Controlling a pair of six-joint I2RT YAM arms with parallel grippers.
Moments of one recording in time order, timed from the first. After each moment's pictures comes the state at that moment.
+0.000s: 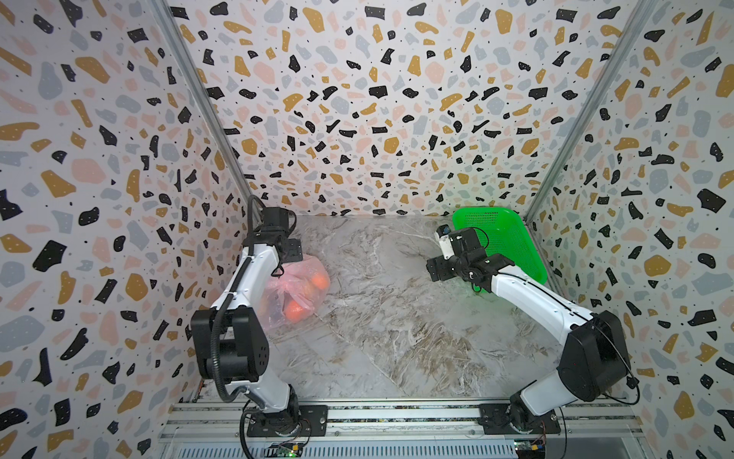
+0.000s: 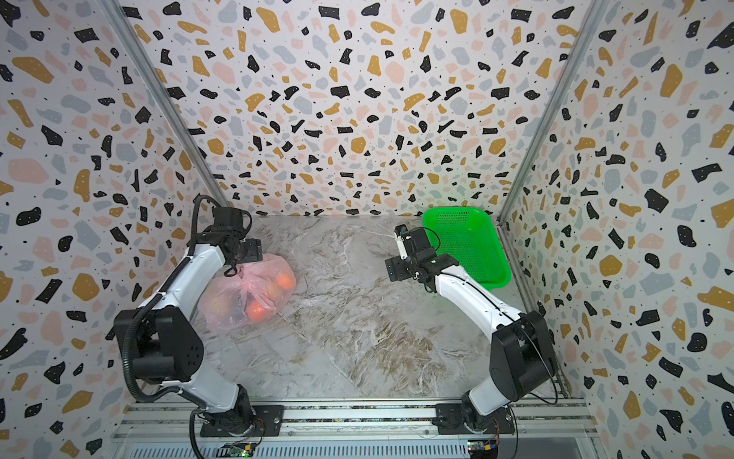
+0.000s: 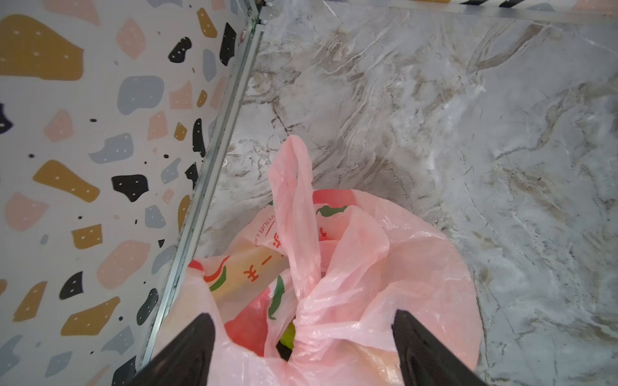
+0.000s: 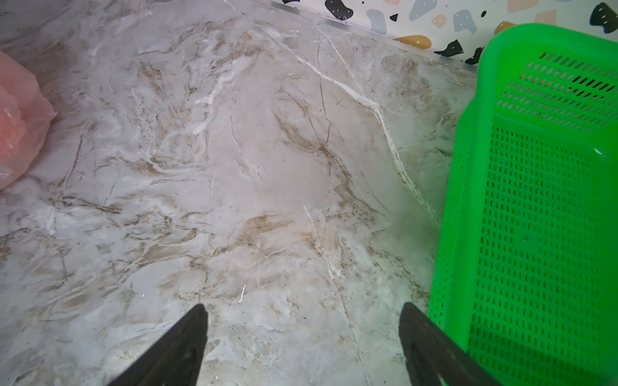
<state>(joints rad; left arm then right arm) 0.05 1.66 1.44 -0.77 -0.24 -0.07 0.49 1.53 1.22 -0.48 0.06 0.06</state>
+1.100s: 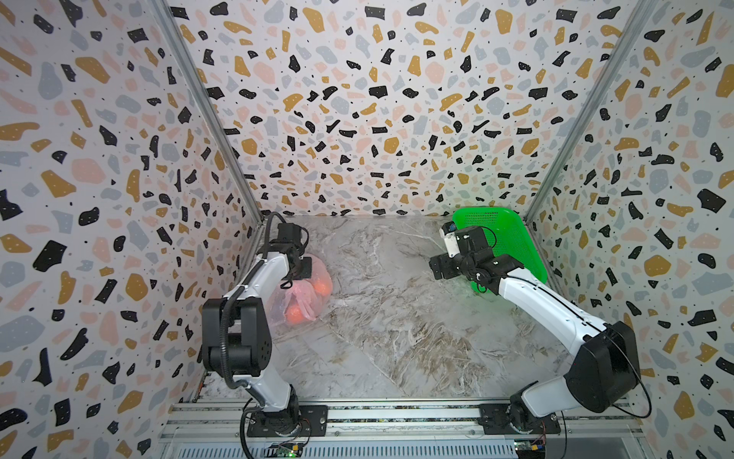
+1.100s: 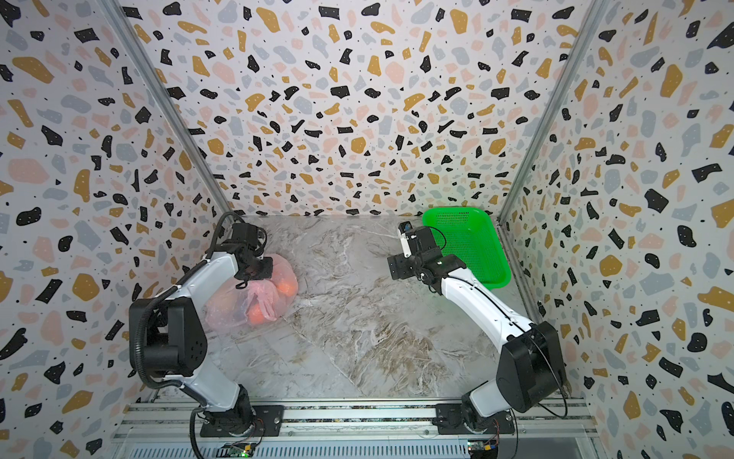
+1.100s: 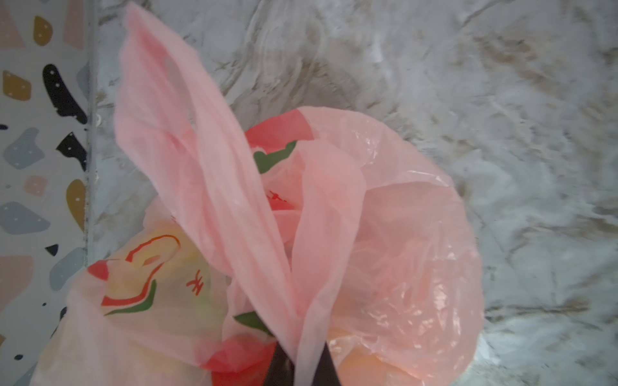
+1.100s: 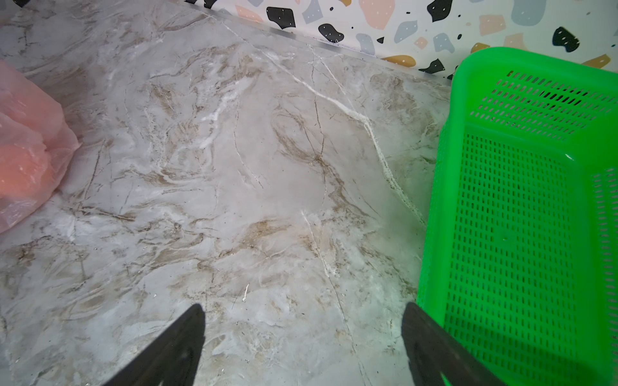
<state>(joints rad) -0.04 1.65 1.26 -0.70 -0.08 -0.01 0.49 1.47 1.22 -0.49 0.06 0.06</state>
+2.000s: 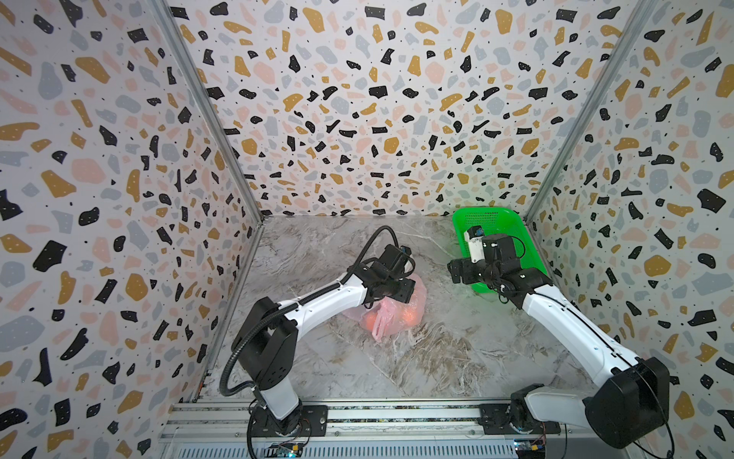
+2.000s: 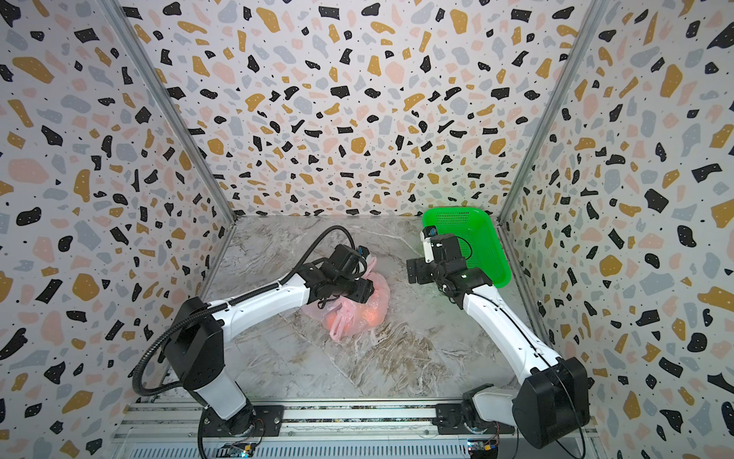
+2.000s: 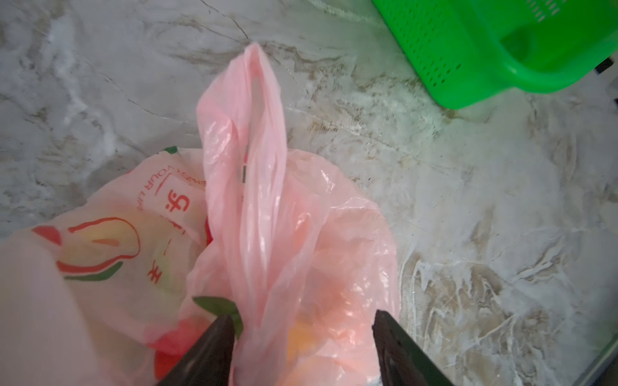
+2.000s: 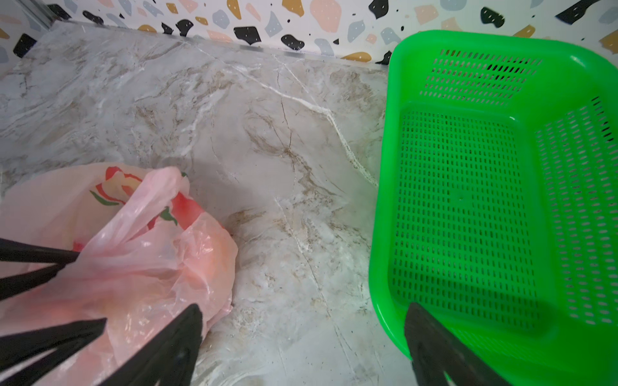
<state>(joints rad) -0.76 1.66 1.30 -0.52 -0.01 -0.27 0.38 1.27 1.06 -0.49 -0.02 0.09</state>
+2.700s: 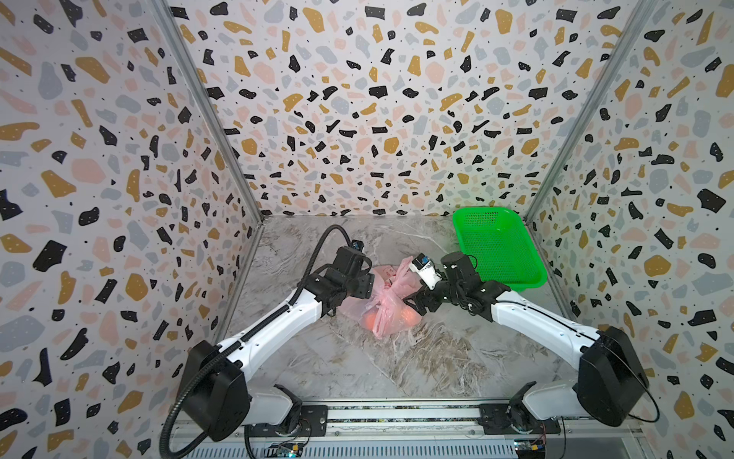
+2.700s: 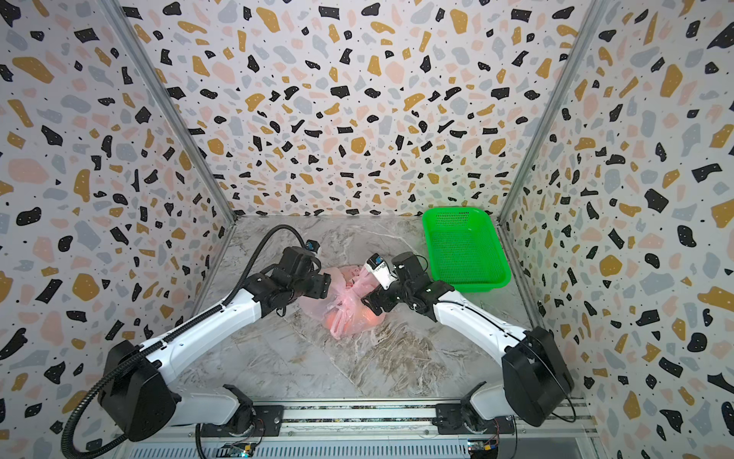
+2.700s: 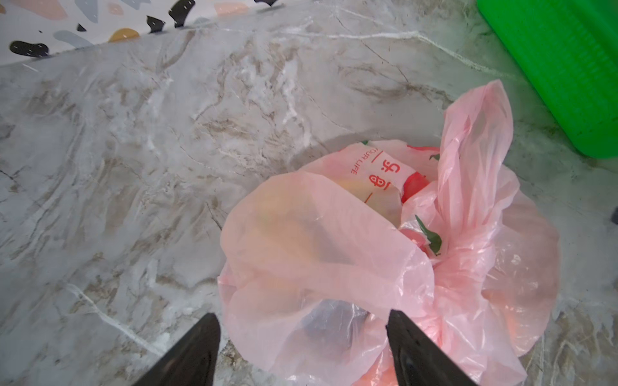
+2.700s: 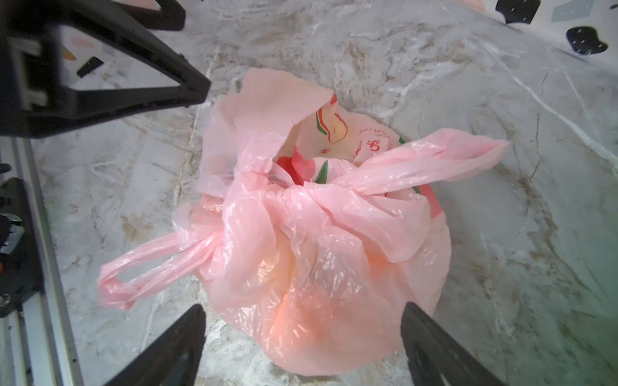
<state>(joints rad) -0.57 1.36 1.05 -0.53 -0.19 -0.20 0.64 1.44 0.96 -0.27 -0.31 -0.12</state>
